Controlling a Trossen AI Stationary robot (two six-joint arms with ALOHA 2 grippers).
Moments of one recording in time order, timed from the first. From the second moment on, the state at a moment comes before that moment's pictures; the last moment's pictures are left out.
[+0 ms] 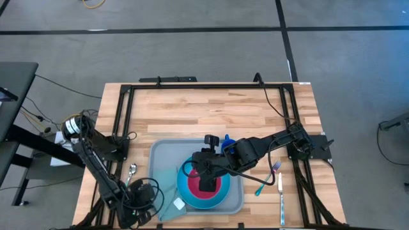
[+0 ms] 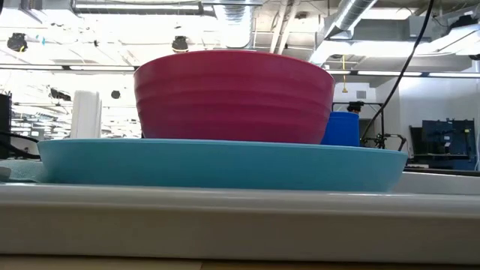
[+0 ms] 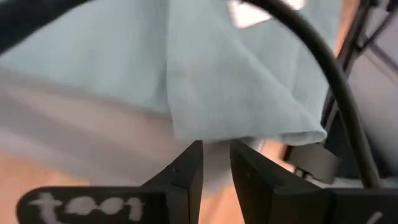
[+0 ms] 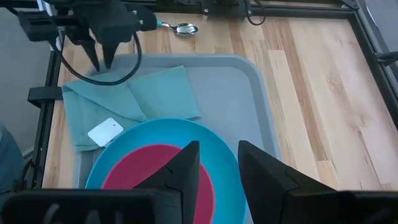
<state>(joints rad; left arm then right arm) -1.06 1.60 0.89 -0.45 -0.35 -1.50 0.42 2.10 2.35 -1.20 0.39 0.28</state>
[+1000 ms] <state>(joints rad) -1.08 1.60 0.89 -0.43 -0.46 -0.81 0.36 2.10 2.35 -1.19 0.36 0.26</state>
